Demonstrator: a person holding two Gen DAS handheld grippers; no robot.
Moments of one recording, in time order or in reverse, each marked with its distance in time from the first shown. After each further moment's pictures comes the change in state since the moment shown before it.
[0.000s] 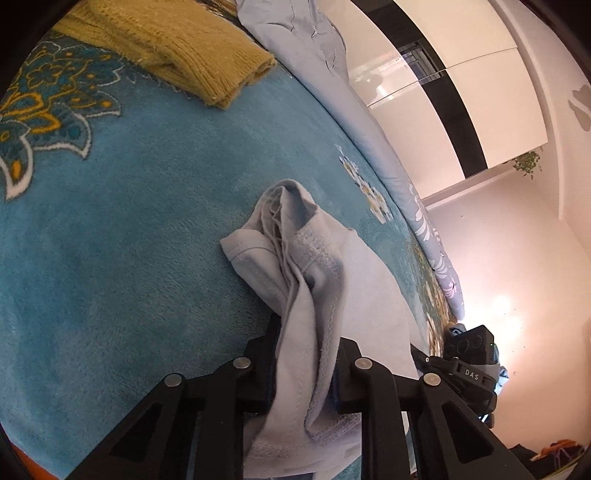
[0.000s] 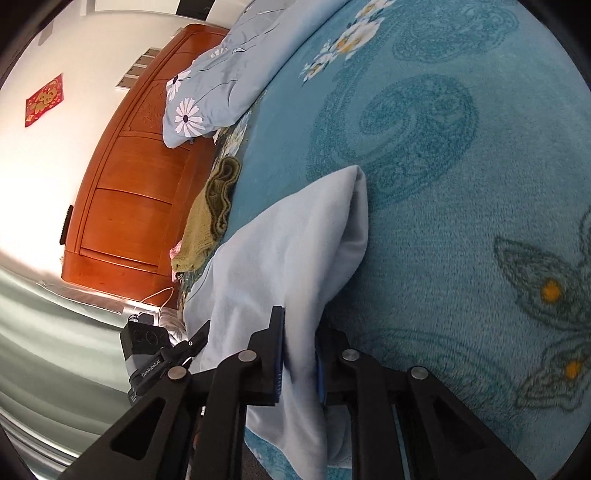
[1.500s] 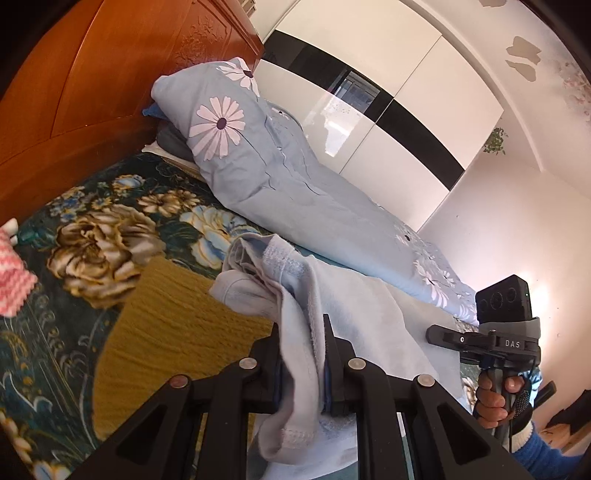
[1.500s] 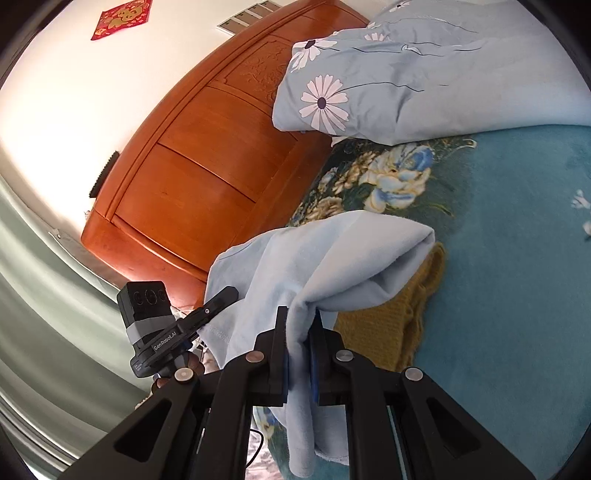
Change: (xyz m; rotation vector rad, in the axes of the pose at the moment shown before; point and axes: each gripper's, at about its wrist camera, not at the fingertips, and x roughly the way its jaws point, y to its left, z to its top) left arm -0.138 0.031 0.306 0.378 -0.199 0.072; right arm 0.174 0.275 0.133 -0.371 0.012 0.125
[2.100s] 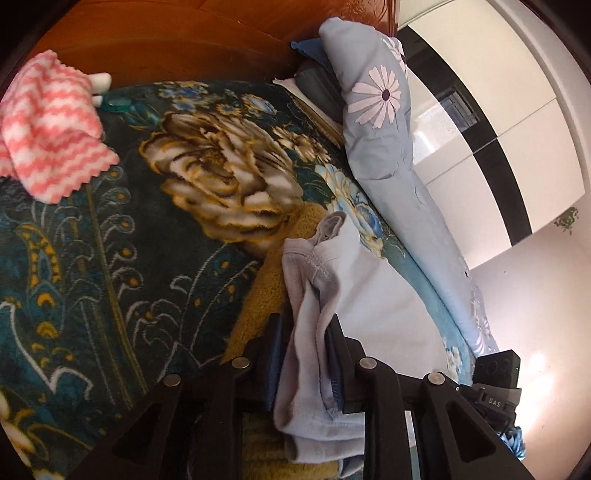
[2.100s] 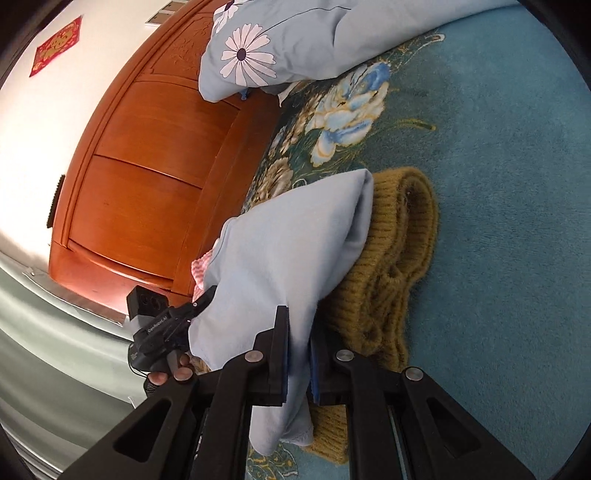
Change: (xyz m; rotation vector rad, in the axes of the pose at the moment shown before) left arm 0.010 0.132 -0.045 -0.361 0.033 0.199; right arm 0.096 -0.094 -0.022 0.161 0.097 -0.032
